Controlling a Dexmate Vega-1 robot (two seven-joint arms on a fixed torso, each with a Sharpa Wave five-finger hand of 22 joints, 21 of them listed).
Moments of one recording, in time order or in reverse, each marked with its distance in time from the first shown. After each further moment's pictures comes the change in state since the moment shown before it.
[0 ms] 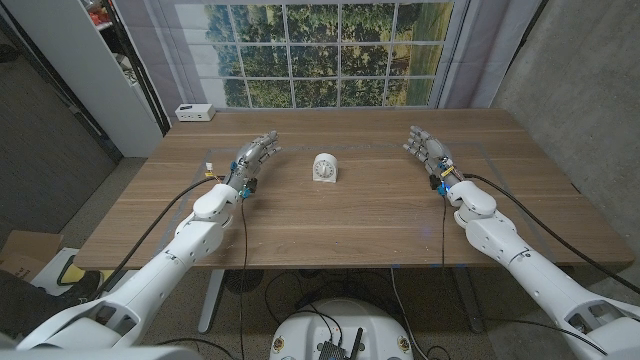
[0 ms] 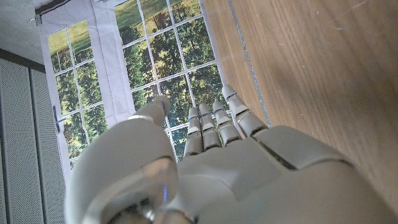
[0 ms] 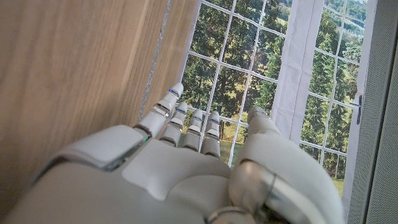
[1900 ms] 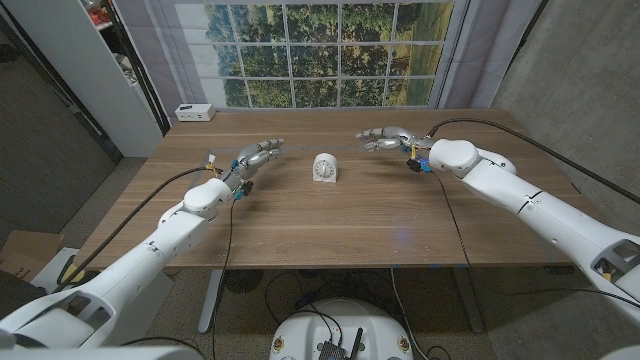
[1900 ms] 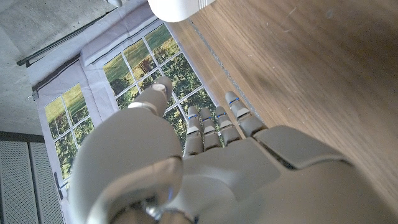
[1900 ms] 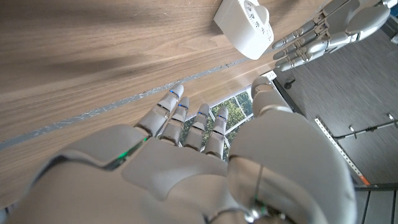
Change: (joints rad) left arm -0.031 0.129 0.063 -0.045 0.151 0.069 -0.029; left_hand 0.130 -0.034 -0.039 -0.135 0.000 0.010 -0.047 0.016 0.009 -0.085 -0.002 -0.008 0.010 -0.102 0.012 -0.004 -0.001 -0.076 0.014 -0.075 0.005; right arm 0.297 -0.210 -0.305 -0.271 -0.510 -0.413 0.206; right_hand 0.289 -0.119 0.027 -0.072 0.007 0.066 -0.066 0.003 0.002 0.071 -0.067 0.016 0.047 0.057 -0.003 -0.008 0.000 -0.063 0.030 0.000 0.000
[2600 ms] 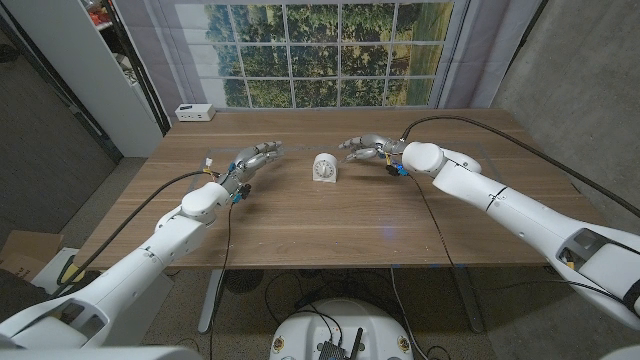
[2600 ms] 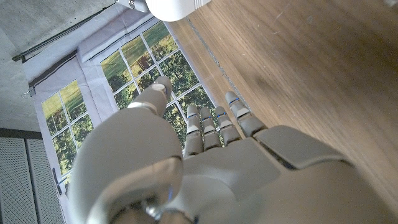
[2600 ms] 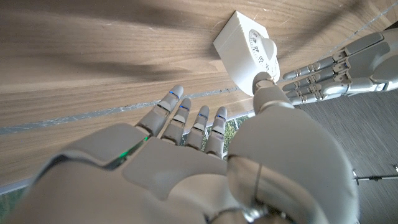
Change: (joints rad) left arm 0.035 0.013 -0.018 -0.026 -0.003 0.001 0.016; left_hand 0.000 0.000 -0.014 0.006 0.000 0.011 0.001 0.008 0.003 0.004 -0.004 0.008 0.000 0.000 0.000 0.004 0.000 0.000 0.000 -0.004 0.000; right arm 0.054 0.072 -0.097 0.022 -0.193 -0.085 -0.011; right_hand 0.040 -0.014 -0.016 0.008 0.000 -0.022 0.014 -0.009 0.000 -0.040 -0.007 -0.015 0.009 -0.048 0.002 0.000 0.005 -0.036 0.007 0.000 0.000
